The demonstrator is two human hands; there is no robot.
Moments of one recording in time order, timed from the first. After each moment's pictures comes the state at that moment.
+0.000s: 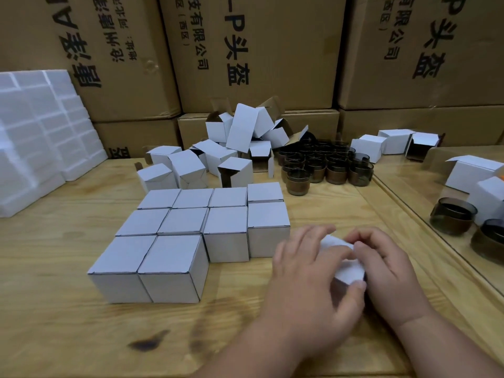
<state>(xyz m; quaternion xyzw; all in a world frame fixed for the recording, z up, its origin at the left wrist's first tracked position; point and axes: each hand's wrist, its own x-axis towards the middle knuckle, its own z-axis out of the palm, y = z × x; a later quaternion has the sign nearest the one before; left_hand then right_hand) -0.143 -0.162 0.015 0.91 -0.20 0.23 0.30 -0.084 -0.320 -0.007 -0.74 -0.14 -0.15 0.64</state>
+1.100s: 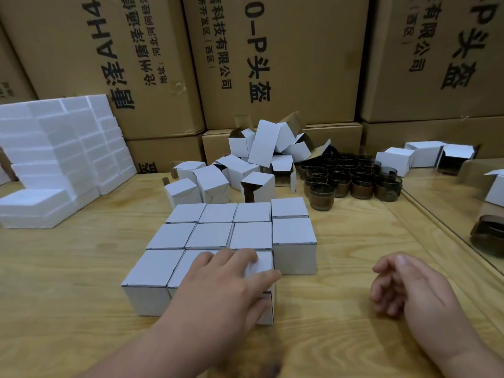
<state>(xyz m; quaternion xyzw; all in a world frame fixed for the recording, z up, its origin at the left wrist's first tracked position) -0.175 -0.029 0.060 0.97 -0.16 0.17 -0.12 -0.085 -0.321 -0.012 -0.72 -0.13 -0.11 0.68</state>
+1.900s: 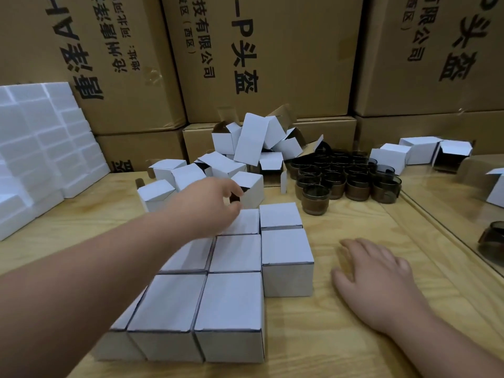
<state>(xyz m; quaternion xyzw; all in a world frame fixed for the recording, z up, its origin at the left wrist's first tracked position) -0.007 0.010 0.113 0.99 0.02 0.08 0.15 -0.010 -0.281 -0.011 -0.99 -0.06 -0.05 0.13</state>
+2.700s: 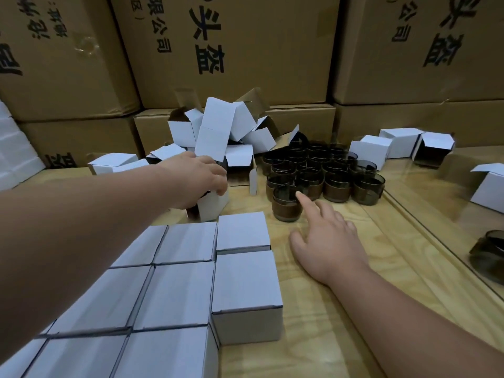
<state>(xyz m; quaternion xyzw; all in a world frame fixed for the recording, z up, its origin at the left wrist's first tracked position) 0.152 0.018 0.102 0.91 -0.23 -0.01 -0.33 0.106 -0.260 -0.015 -0.97 -0.07 -0.11 0.18</state>
